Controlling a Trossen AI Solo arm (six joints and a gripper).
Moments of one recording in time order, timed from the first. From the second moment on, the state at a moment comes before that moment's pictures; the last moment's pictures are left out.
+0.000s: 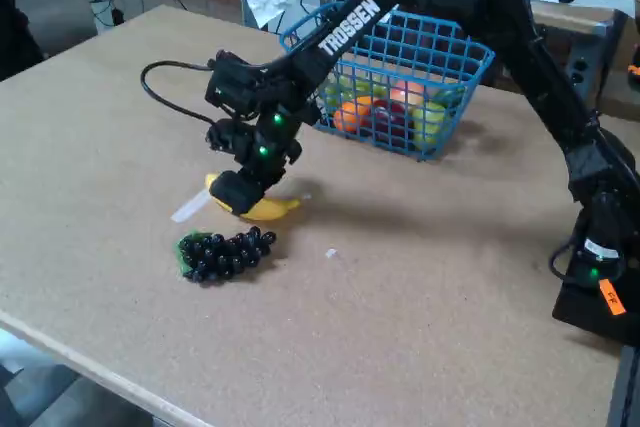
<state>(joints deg) 7.5 130.4 84.7 -18.2 -6.9 1.3</state>
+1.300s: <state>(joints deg) 7.5 96.1 86.3 -14.6 -4.4 -1.7</state>
